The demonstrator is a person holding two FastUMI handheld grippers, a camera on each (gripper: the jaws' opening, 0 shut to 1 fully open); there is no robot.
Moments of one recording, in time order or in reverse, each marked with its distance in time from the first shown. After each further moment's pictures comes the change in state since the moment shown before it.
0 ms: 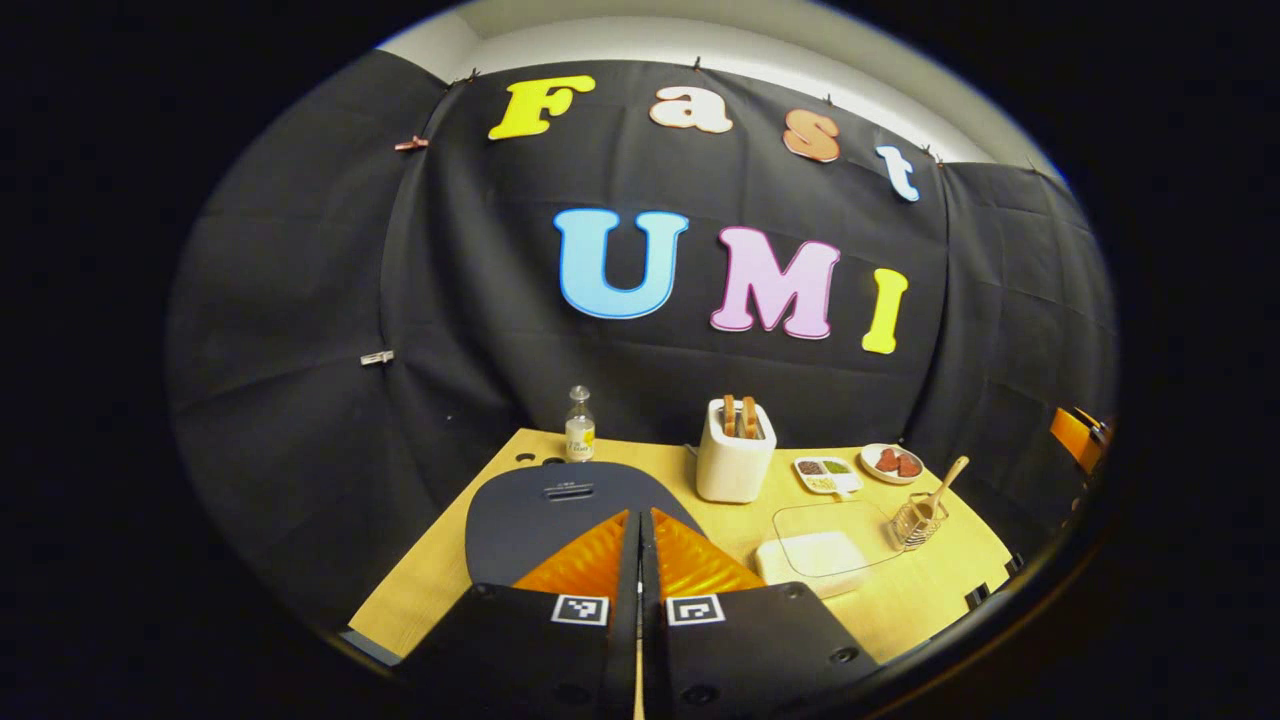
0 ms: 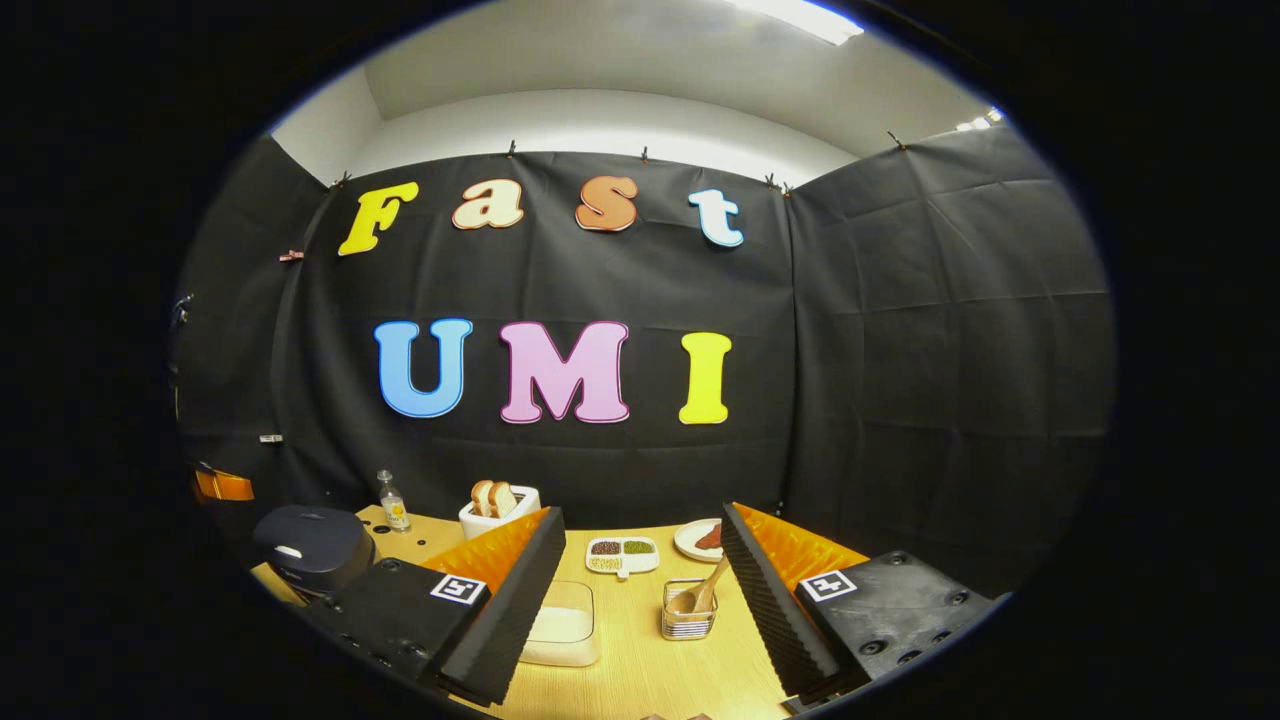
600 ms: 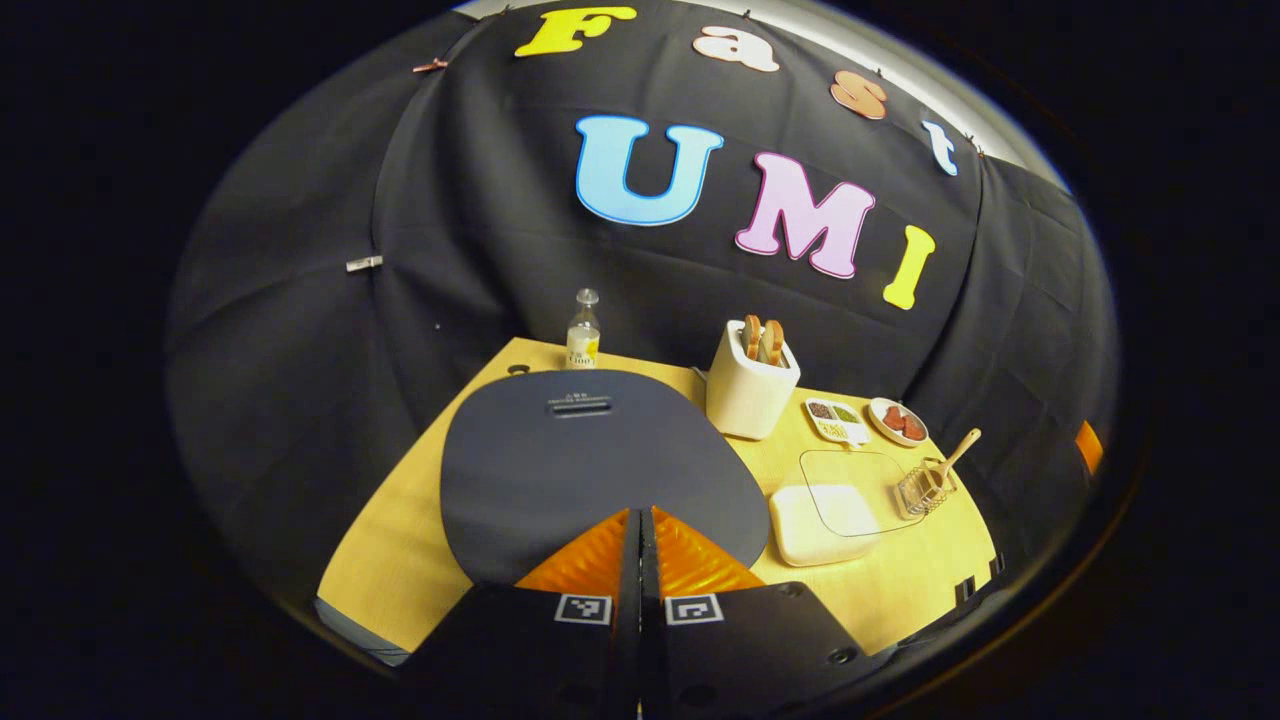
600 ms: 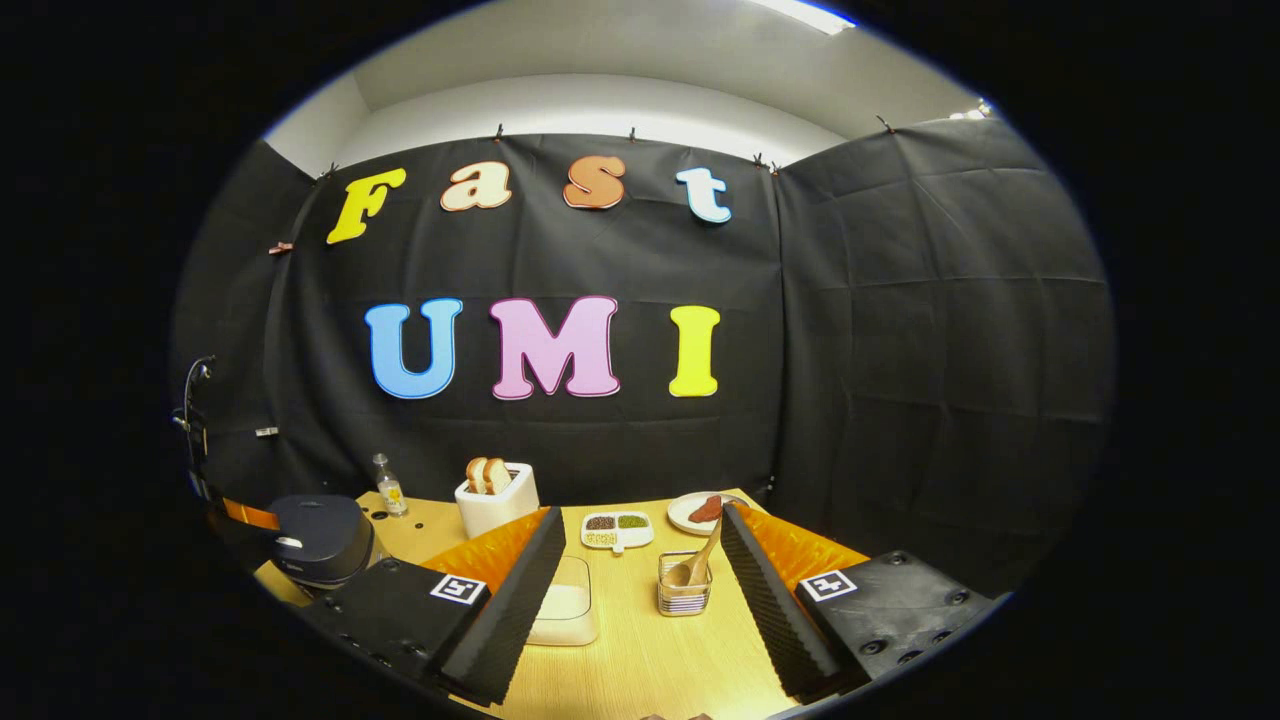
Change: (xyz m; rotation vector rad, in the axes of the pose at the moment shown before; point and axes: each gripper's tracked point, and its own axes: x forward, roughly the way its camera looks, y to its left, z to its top) left arm 0.043 0.012 -0.069 -0.100 0.227 -0.085; right arm -0.014 -0.003 -0.022 0.004 0.073 -0.025
